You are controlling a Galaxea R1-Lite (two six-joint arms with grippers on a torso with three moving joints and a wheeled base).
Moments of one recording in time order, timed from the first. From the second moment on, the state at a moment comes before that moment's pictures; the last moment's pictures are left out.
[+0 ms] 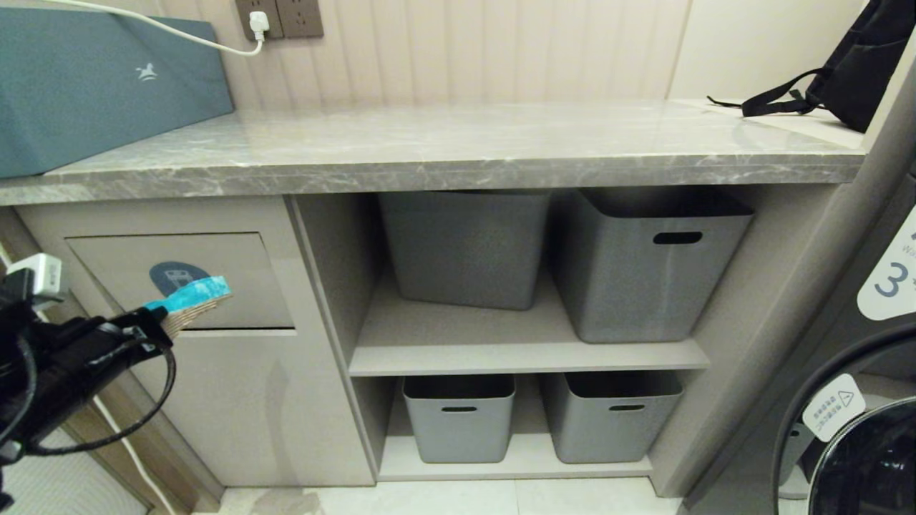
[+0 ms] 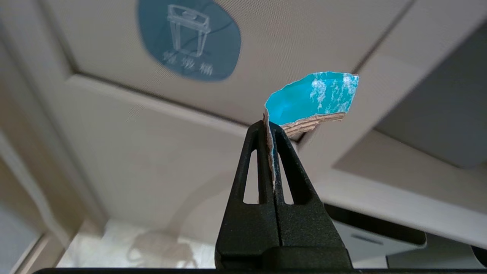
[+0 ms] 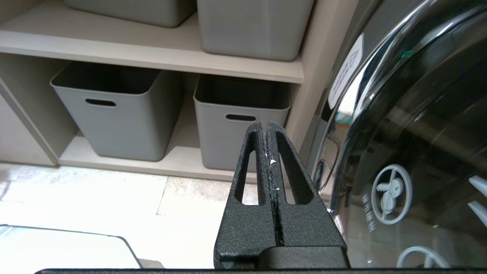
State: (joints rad) left arm 0.20 1.62 -0.43 -1.06 -0.08 -0.21; right arm 0.00 0.00 -0.04 0.09 0.02 -0.09
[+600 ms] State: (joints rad) left arm 0.21 2.14 -0.80 -1.33 -0.12 -0.18; right arm 0.00 0.00 -0.04 0.09 0.02 -0.09
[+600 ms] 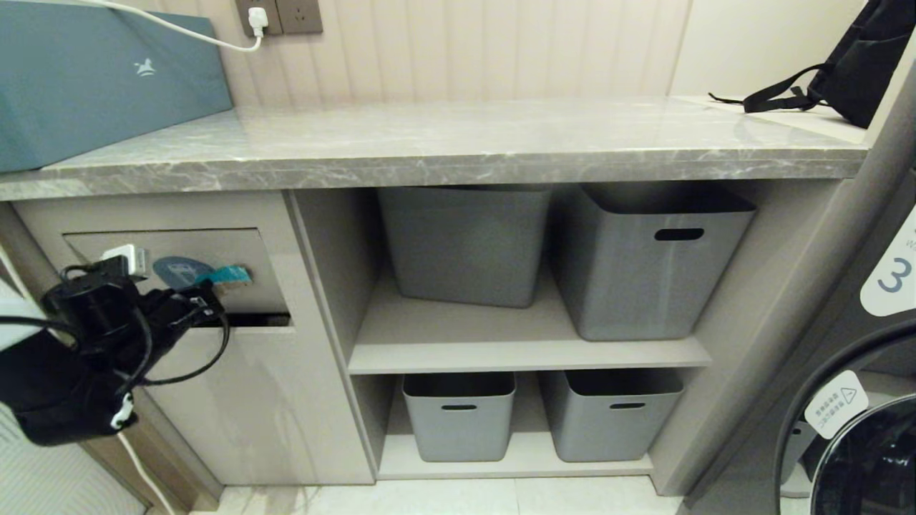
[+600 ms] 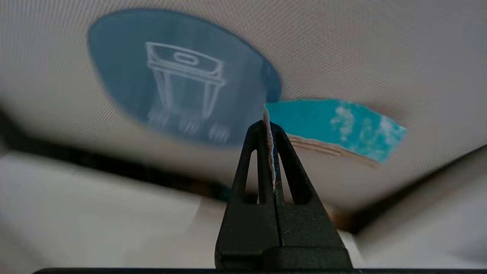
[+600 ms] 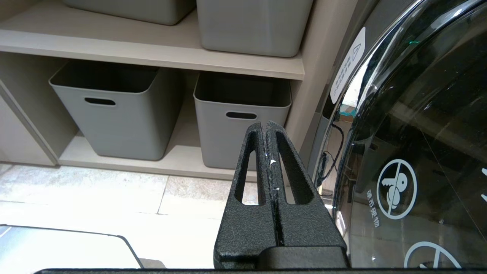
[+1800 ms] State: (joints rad) left arm 0.21 2.38 -1.04 -1.33 -0.14 -0.18; right arm 0.00 0.00 -0.04 0.09 0.02 -0.09
